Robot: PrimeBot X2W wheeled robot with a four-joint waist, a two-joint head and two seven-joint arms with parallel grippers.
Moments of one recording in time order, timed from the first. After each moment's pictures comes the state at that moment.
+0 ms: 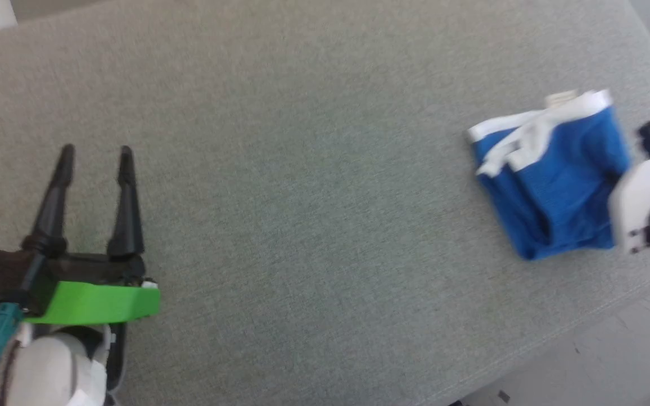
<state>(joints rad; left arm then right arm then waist) -0.14 0.18 0.05 -0.21 -0.18 -0.10 -0.21 -0.64 -0.50 0.28 0.62 0.34 0.13 0.42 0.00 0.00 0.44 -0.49</state>
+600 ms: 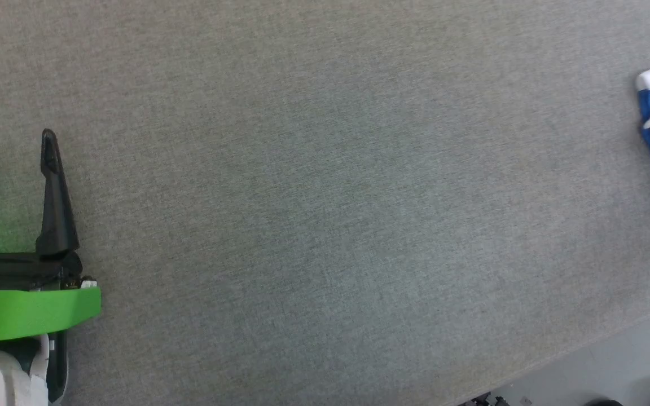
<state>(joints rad) -0.09 0.25 0.15 -0.40 -0.17 -0.06 -0.11 -0.81 -0.60 -0.11 0.96 0.23 0.13 0.24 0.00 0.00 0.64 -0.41</state>
